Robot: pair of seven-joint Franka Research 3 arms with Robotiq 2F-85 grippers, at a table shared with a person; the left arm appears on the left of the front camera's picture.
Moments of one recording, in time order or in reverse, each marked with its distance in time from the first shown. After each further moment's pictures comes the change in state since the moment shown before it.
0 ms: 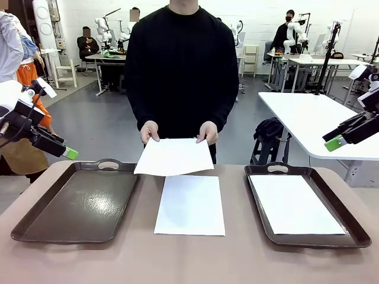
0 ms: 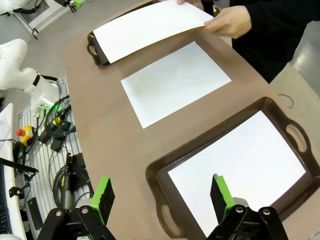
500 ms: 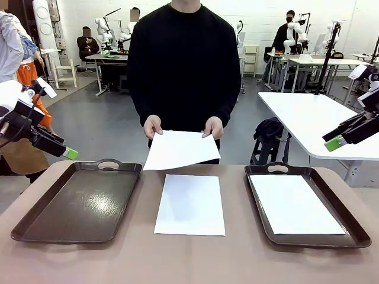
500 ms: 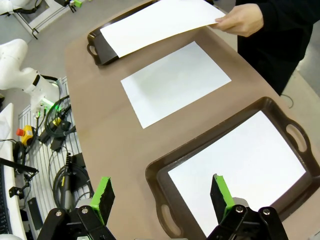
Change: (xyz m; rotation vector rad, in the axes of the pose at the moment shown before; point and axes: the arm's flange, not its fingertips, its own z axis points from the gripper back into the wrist) left arm 0.000 0.000 0.000 0.000 0.000 0.000; right arm 0.000 0.000 0.000 0.000 0.000 0.000
